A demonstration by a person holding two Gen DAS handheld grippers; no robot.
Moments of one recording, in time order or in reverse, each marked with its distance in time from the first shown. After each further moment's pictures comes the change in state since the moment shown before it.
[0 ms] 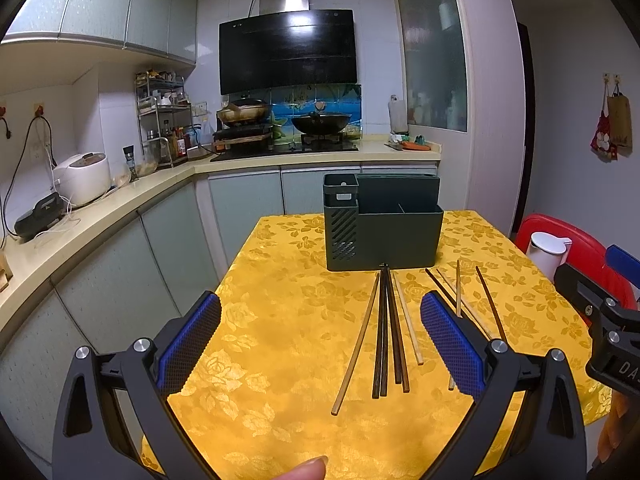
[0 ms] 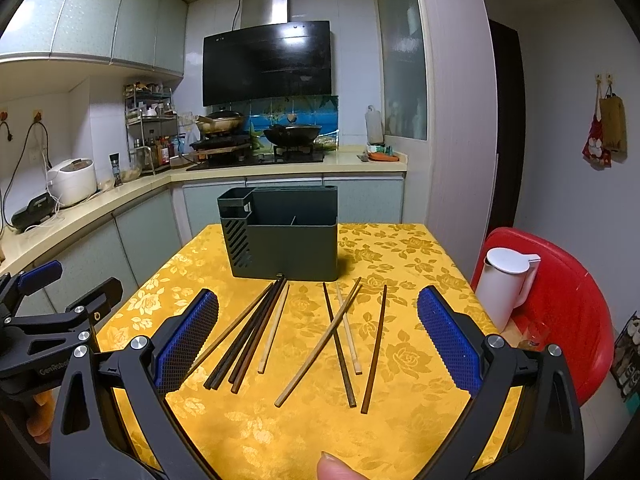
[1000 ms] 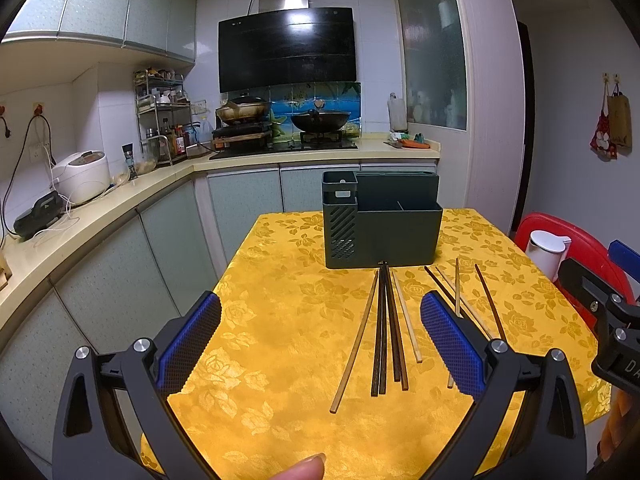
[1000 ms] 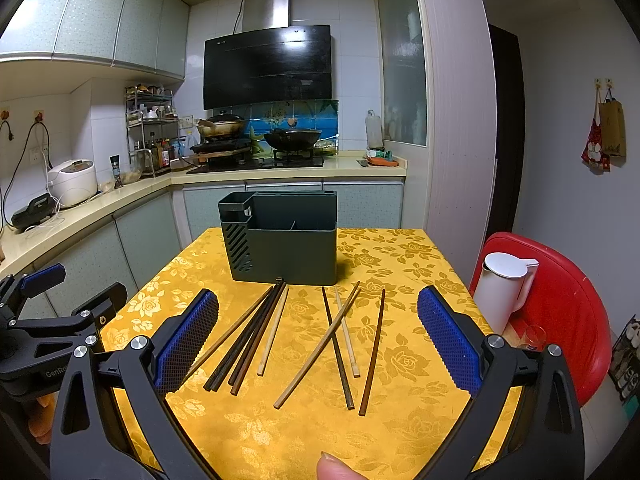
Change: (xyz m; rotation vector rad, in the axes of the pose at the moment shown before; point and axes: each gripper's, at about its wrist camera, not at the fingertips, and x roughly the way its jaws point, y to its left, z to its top) left arm -0.002 -0.001 0.000 0.000 0.001 -0.002; right arm -0.004 0.000 0.002 -0.009 -0.012 -0.004
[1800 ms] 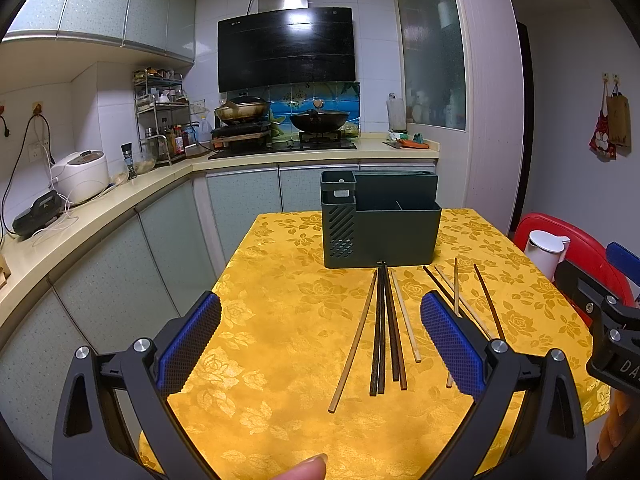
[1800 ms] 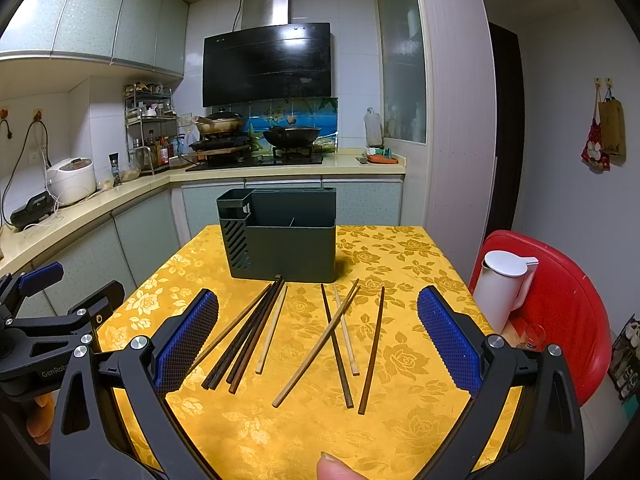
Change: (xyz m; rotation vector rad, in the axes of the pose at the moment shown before) left arm 0.001 -0.001 0.000 -0.001 0.004 -0.001; right arm 0.001 0.000 -0.001 0.000 0.001 0.000
